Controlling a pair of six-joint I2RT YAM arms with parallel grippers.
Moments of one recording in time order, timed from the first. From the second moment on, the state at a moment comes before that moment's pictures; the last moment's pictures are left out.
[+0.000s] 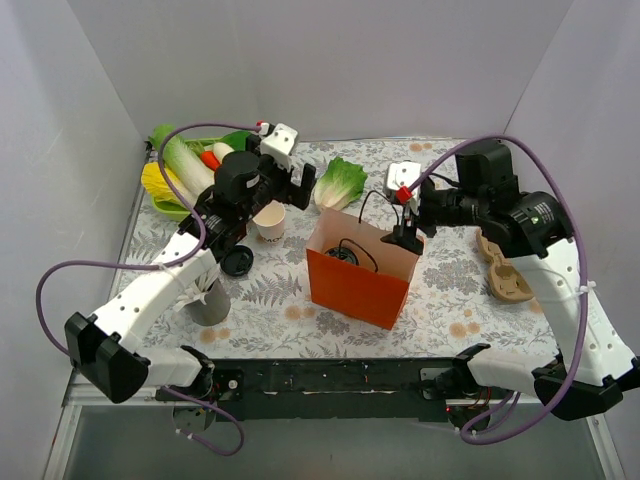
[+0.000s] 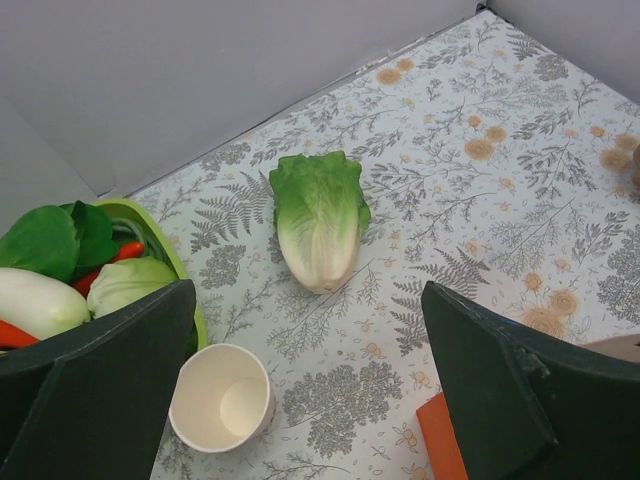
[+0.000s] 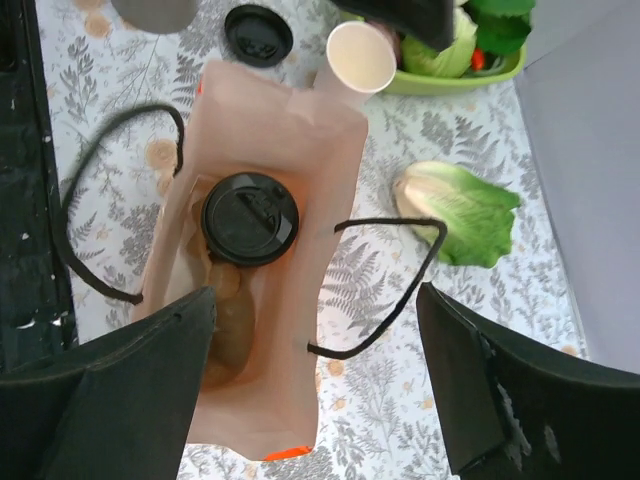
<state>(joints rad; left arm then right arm) -0.60 1.30 1.28 -0.16 -0.06 0.06 0.54 1.18 1.61 -1.06 -0.59 -0.73</state>
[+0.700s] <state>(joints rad) -0.59 1.16 1.25 -0.17 -0.06 0.17 0.67 1.38 1.62 -1.02 -0.56 -0.78</state>
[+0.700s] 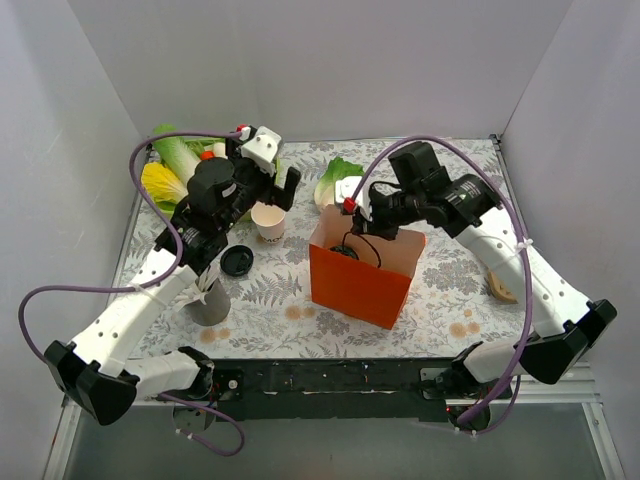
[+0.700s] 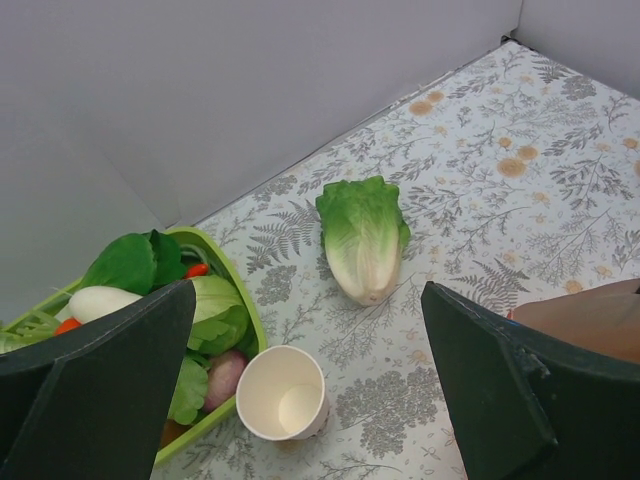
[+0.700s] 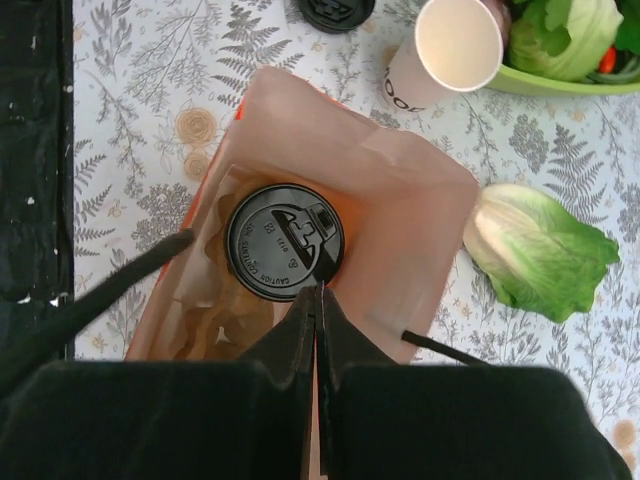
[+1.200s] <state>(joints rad) -0.53 1.13 1.24 -0.19 -0.03 0.19 0.74 1.46 1.45 -0.95 -0.52 -0.81</state>
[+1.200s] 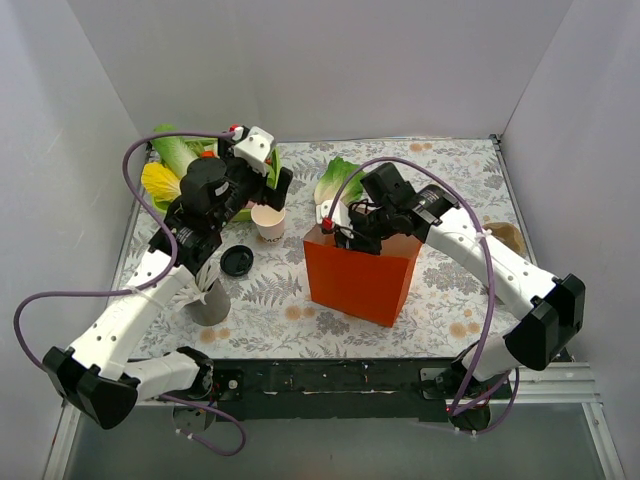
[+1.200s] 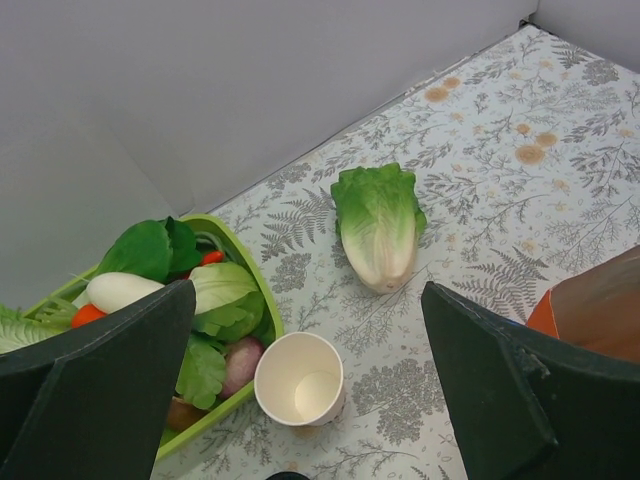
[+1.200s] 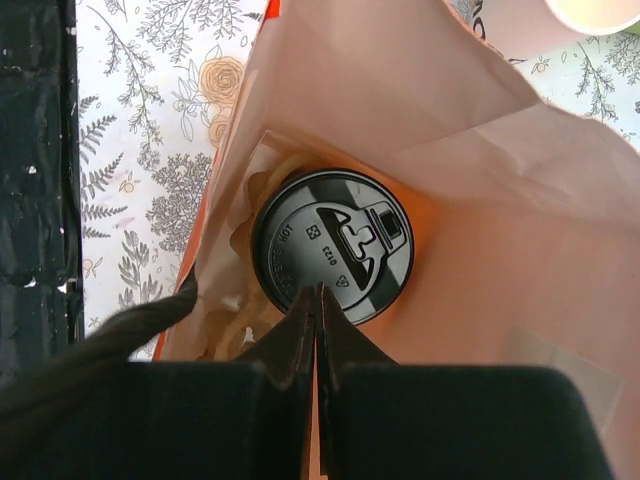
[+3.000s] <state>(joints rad) -0.08 1.36 1.55 -1.28 -0.08 0.34 0.74 1.18 1.56 -0.77 -0.48 -0.48</state>
